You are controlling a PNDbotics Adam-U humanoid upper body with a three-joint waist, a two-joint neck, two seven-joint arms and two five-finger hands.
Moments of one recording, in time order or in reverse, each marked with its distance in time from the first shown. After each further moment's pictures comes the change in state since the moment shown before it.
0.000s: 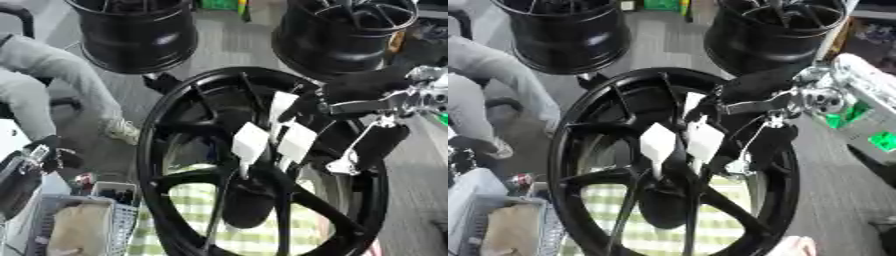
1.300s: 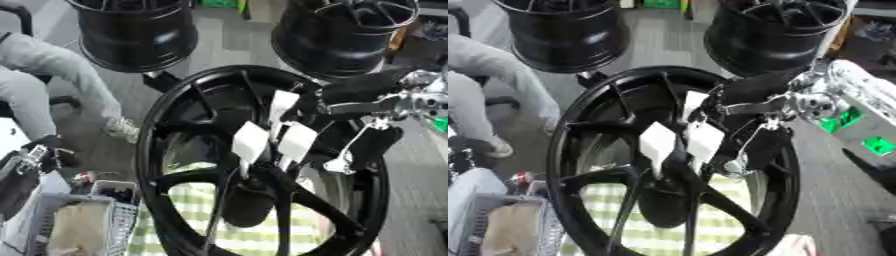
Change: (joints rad) left arm -0.005 0.000 0.000 0.000 0.000 0.001 -0.001; right arm 0.019 0.012 0.002 0.013 0.060 0.042 0.001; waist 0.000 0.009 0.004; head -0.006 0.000
